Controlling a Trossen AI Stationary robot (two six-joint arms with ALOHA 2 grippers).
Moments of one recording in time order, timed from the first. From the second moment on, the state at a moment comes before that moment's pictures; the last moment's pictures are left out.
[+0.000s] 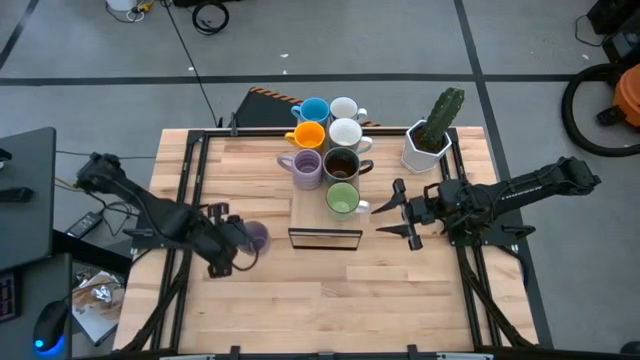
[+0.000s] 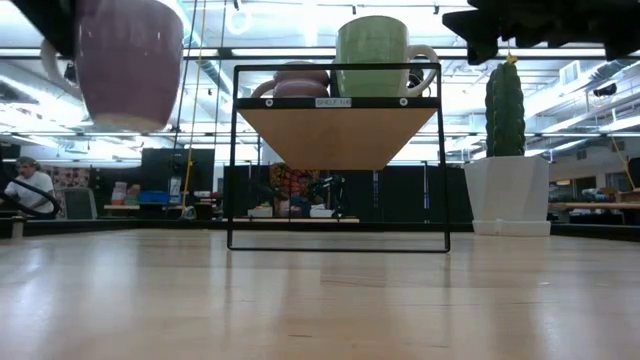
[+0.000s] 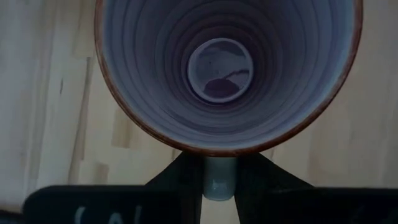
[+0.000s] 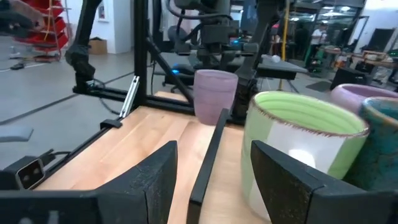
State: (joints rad) left arm -0.56 1.22 1.14 -1.23 -0.32 -0.64; right arm 0.14 0.82 0.36 0.41 -0.06 -0.13
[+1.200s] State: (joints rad) left arm -0.12 1.26 1.42 -1.28 -0.27 0.03; right arm 0.07 0.81 0.42 0.30 0.13 -0.16
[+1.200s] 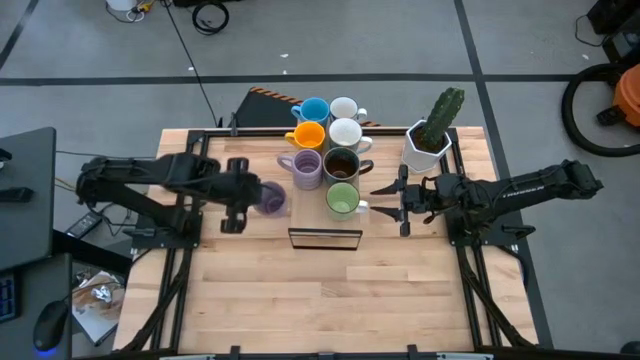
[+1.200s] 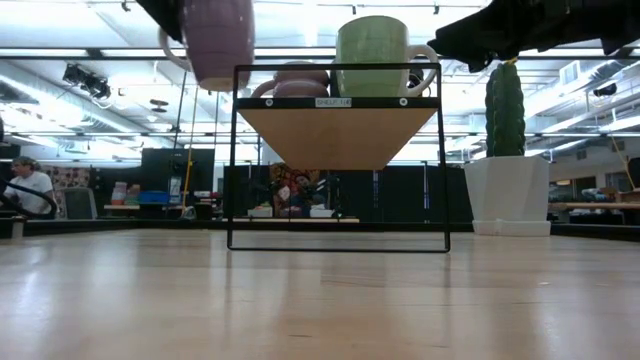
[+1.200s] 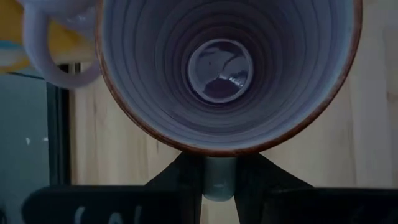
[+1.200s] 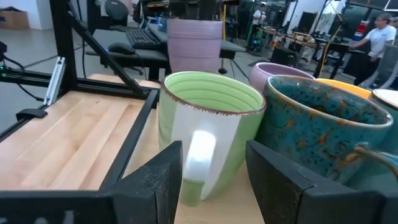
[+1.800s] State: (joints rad) left arm 0.08 1.48 1.60 -1.29 -0.04 0.31; right arm 0.07 0.81 0.42 0.29 0.13 -0.15
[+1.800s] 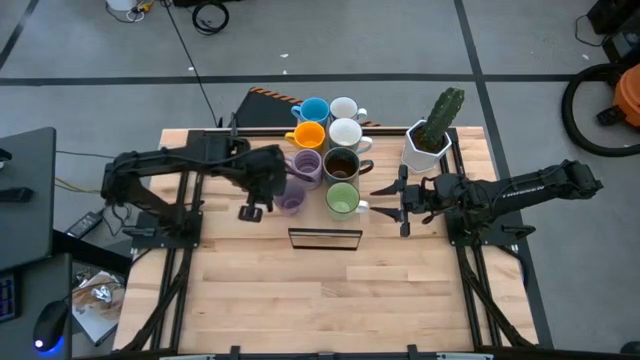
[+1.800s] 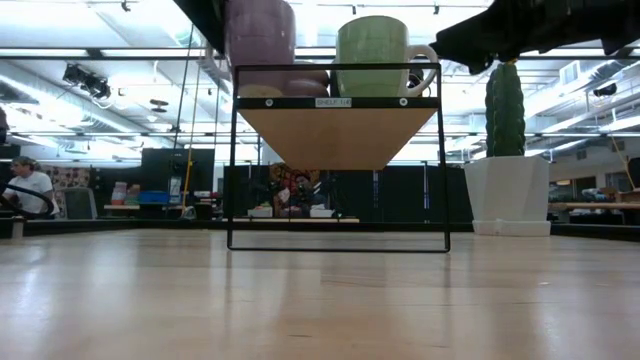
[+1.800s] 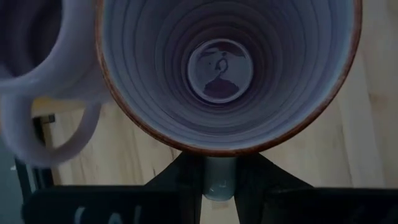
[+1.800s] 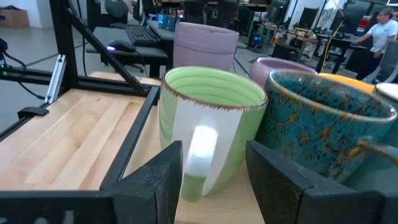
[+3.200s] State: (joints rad) left arm 0.07 1.64 1.65 -1.20 -0.01 0.20; right arm 0.08 0.81 0.42 0.29 0.15 -0.18
